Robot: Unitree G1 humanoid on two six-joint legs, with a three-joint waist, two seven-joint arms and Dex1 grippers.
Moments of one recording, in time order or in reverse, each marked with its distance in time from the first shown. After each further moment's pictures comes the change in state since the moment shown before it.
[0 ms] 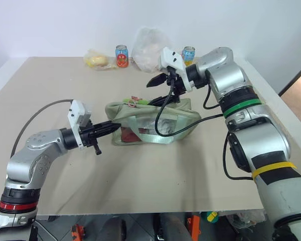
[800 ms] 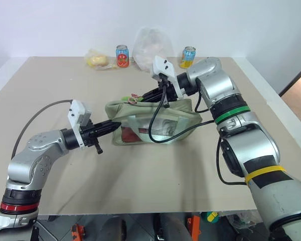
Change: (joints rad) left arm 0.003 -0.011 0.006 -0.010 -0.017 0.009 0.036; right arm 0.057 0.024 -0.026 -0.063 0.020 0.047 -0.015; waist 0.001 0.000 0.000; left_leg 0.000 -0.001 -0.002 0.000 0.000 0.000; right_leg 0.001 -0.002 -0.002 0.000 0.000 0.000
